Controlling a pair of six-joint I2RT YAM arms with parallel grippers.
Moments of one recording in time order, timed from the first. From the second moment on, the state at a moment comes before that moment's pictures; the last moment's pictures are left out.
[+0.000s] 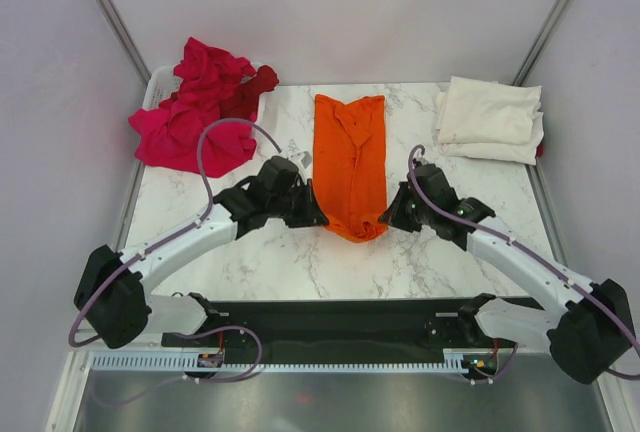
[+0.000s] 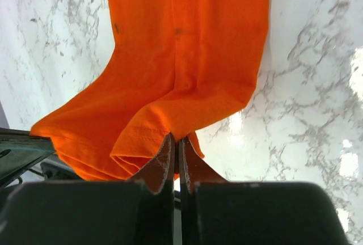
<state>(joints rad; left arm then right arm) -0.74 1.28 0.90 -0.38 0.20 -0.74 0.58 1.09 0.76 -0.49 -0.04 0.86</state>
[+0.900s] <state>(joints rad) -0.47 1.84 1.41 -0.44 0.35 -0.53 0.36 1.70 1.26 -0.49 -0.08 0.62</state>
